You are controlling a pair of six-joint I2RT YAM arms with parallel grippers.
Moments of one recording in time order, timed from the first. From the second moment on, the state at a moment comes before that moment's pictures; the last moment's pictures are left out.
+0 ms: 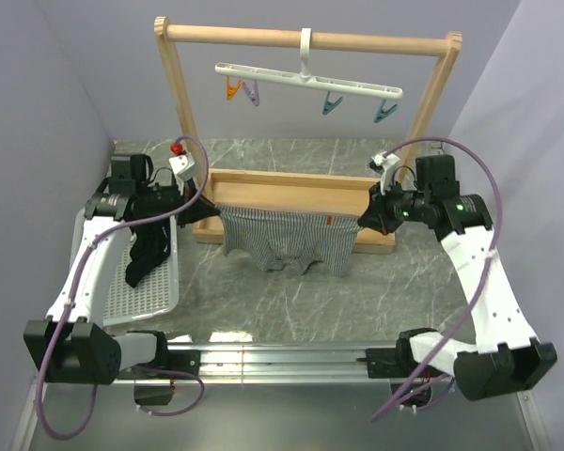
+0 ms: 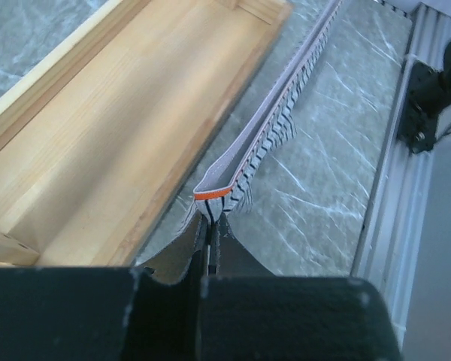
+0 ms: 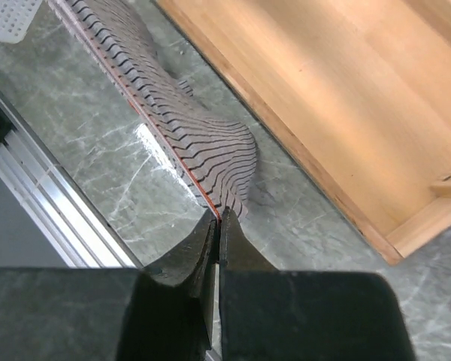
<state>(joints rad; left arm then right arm) -0.03 1.25 1.20 -0.67 1.05 0.45 0.14 1.18 1.30 -0.97 -0.61 -0.30</state>
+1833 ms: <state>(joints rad) -0.27 1.57 0.96 -0.32 0.60 0.26 0.29 1.46 0.96 -0.53 -0.23 -0.32</state>
